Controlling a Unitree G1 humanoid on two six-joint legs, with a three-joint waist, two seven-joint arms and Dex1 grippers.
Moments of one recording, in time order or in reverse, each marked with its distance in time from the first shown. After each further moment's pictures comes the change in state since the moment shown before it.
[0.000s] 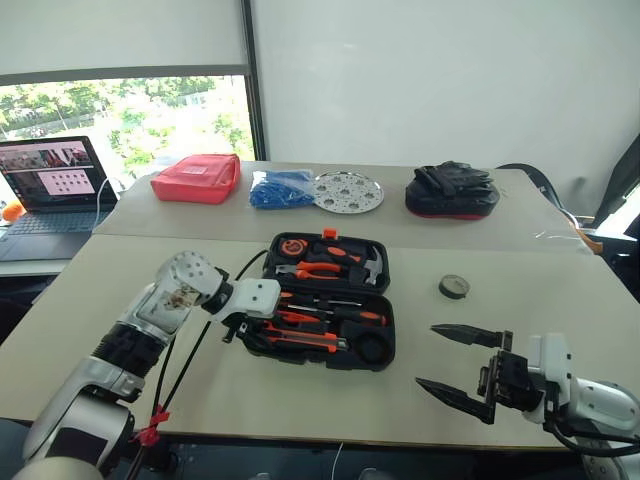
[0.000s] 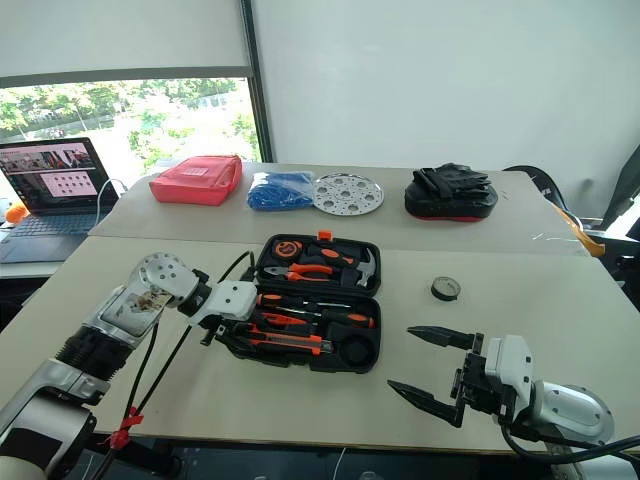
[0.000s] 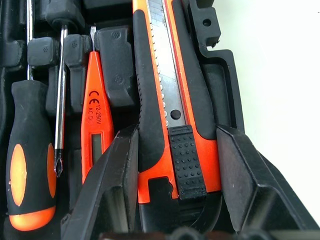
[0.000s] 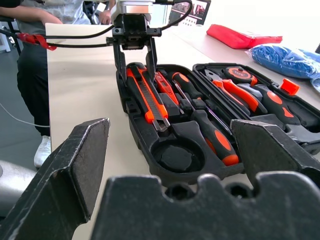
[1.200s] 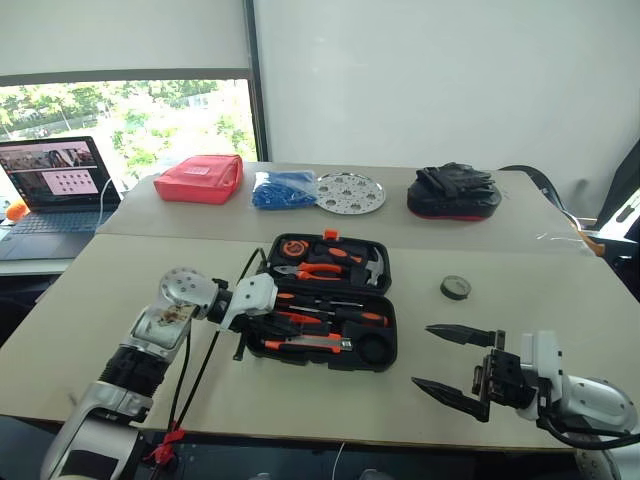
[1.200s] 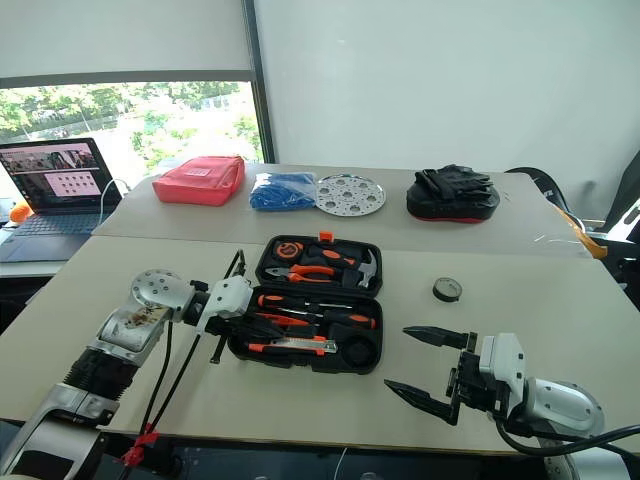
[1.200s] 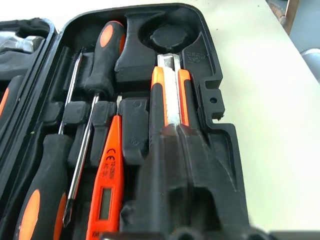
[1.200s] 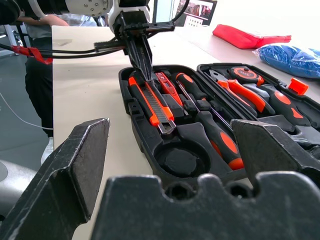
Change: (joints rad) left arm 0.123 -0.094 0.146 0.011 -0.163 -0.095 0.061; right arm -0.011 0.006 0.026 0.030 -0.002 -0.002 0.011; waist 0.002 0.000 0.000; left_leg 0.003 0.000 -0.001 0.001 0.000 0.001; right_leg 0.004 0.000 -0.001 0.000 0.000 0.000
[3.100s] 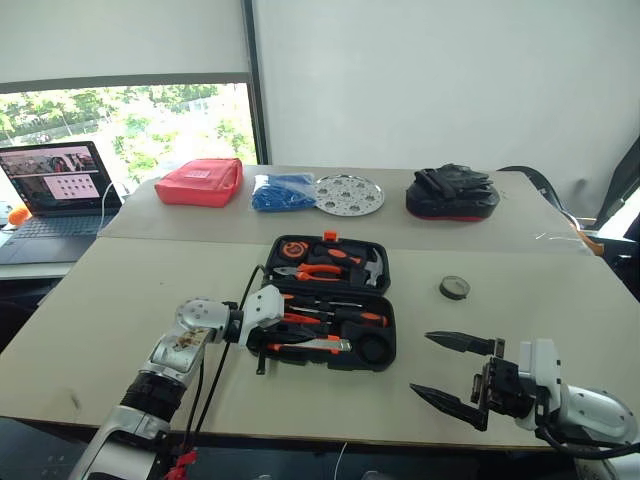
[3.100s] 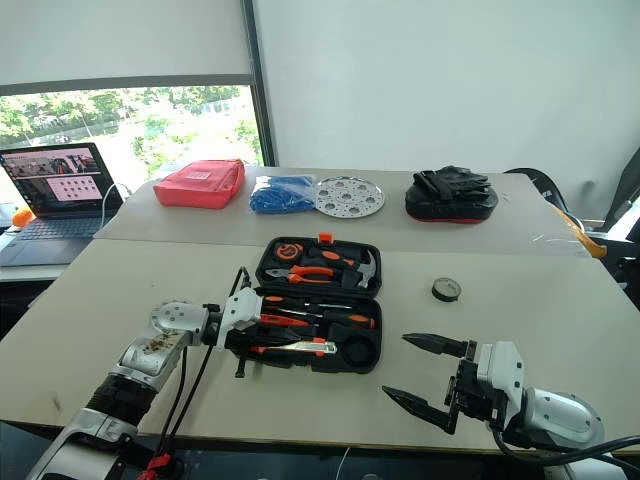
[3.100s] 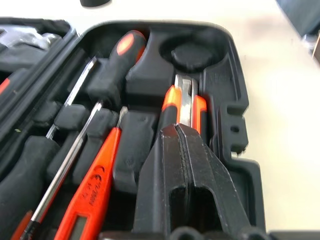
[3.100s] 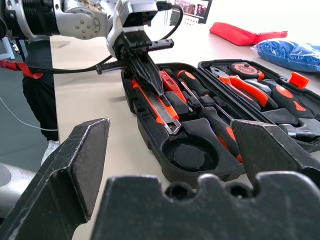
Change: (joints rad) left arm 0.104 -0.107 0.023 0.030 -0.001 -0.030 0.158; right arm 0.043 0.004 0.010 -0.037 0.000 0.000 -0.039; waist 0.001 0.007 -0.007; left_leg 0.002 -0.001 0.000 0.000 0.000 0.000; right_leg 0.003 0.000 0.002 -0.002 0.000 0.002
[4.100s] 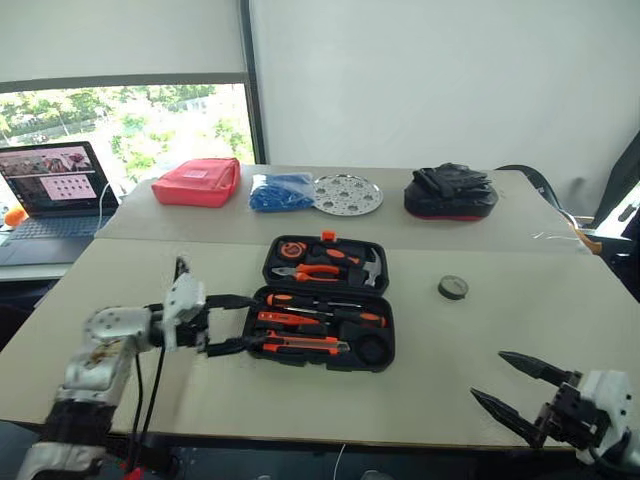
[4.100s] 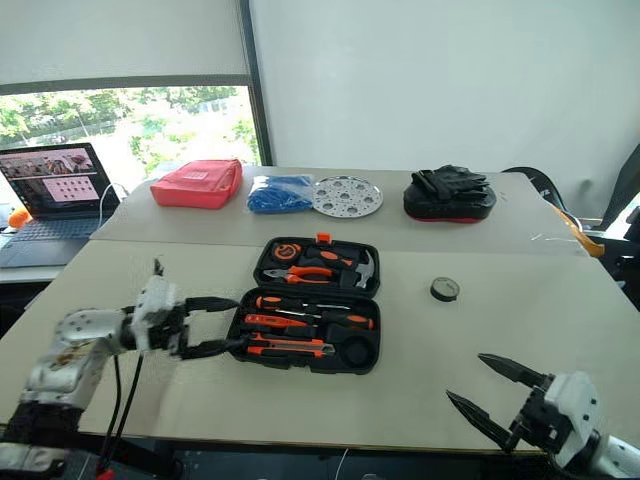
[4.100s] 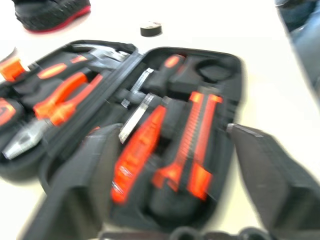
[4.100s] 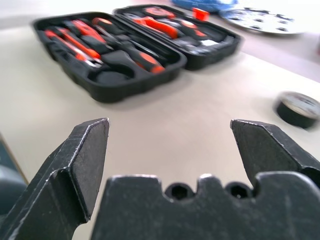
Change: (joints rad) left arm 0.249 0.219 0.332 -0.134 -0.304 0.083 -0.113; right arm 0.233 0.047 -0.256 0.201 -0.049 -0.134 -0.041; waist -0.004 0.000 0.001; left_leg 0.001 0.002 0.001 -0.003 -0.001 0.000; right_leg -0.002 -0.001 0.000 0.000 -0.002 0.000
